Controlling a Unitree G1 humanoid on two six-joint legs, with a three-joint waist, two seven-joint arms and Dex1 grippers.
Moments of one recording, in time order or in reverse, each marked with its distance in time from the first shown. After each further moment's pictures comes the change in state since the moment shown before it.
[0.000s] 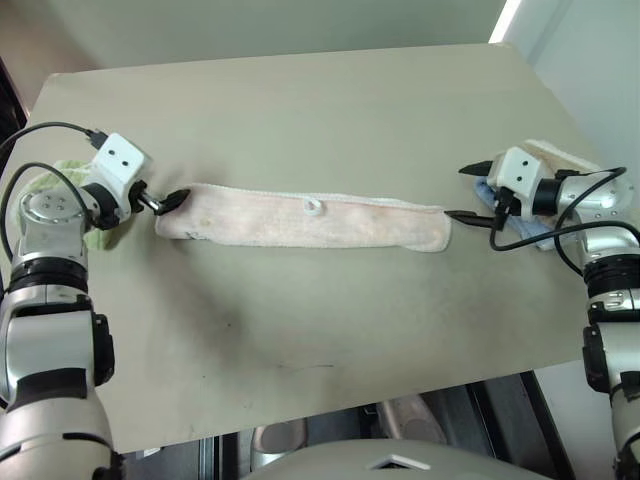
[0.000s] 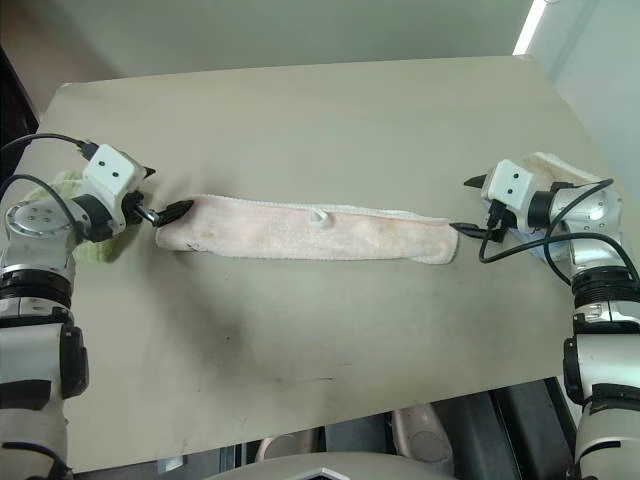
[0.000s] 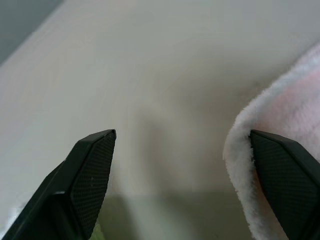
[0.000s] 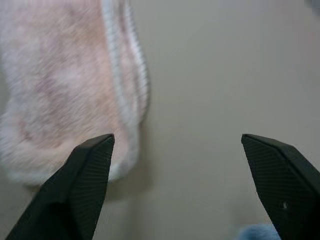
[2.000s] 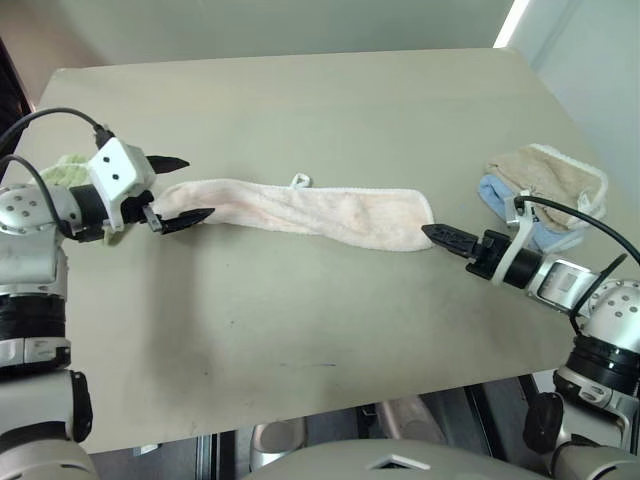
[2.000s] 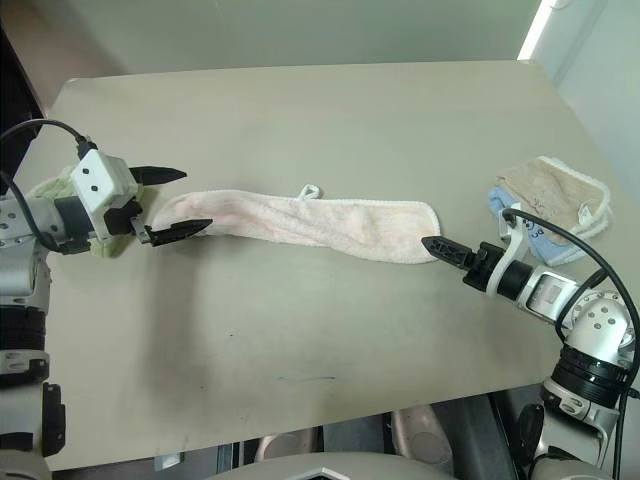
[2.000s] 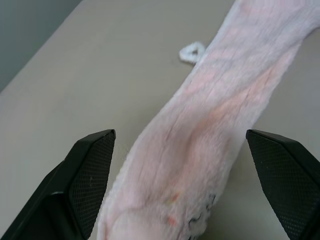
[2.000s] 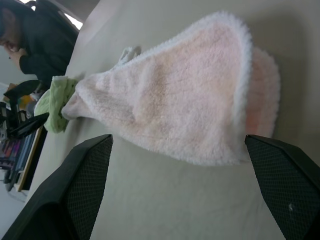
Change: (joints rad) left arm 0.329 0.067 0.089 -0.745 -0.247 0.201 -0.375; right arm 0.413 0.347 -0.622 -0.882 1.013 1.747 -0.883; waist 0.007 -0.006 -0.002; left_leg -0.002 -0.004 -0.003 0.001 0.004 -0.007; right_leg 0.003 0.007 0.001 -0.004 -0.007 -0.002
